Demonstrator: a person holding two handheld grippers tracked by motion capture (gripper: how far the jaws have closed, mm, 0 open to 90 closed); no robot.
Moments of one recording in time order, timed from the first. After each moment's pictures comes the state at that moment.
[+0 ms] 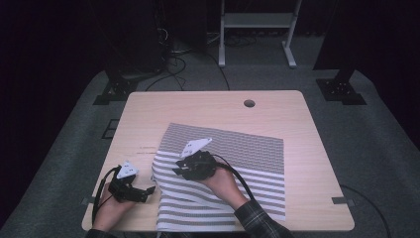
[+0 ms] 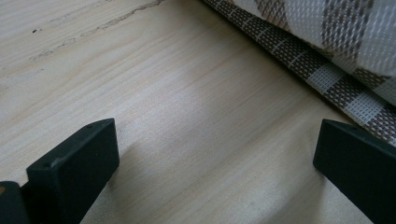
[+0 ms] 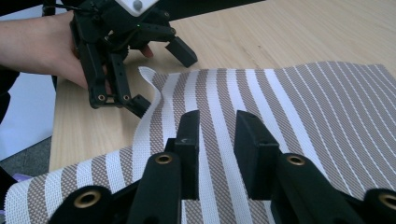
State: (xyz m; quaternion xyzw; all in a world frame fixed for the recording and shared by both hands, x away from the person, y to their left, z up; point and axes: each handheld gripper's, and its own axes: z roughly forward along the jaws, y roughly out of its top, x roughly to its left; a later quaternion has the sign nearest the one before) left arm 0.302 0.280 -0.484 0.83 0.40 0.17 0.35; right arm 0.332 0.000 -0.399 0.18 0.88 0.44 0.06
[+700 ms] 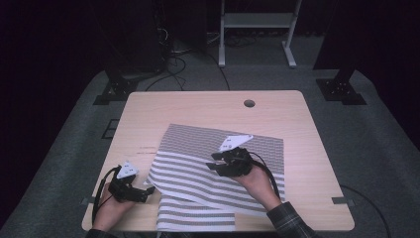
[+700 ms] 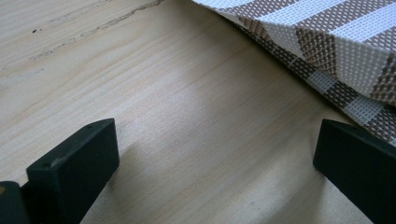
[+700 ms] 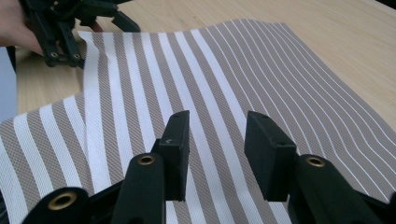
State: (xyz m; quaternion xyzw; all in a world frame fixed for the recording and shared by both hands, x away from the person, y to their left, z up) left arm 0.302 0.280 -0.484 0.83 0.40 0.17 0.35; right arm 0.333 -0.096 -0.393 0.24 0.86 0.43 0.10
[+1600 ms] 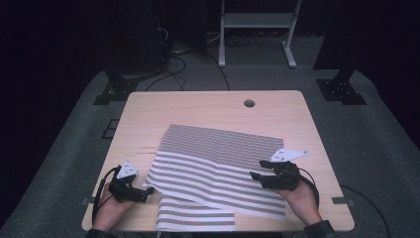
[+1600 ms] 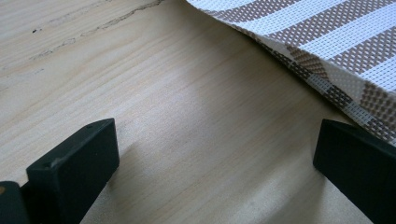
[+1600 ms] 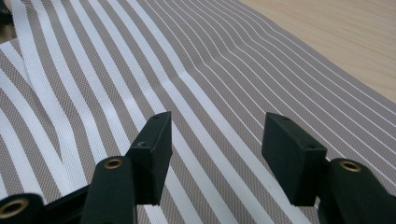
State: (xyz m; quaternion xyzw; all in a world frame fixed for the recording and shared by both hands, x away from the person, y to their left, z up) left arm 0.302 0.280 -0.484 0.83 0.40 0.17 0.35; right arm 0.296 -0.217 -0.418 0.36 0.82 0.42 0.14
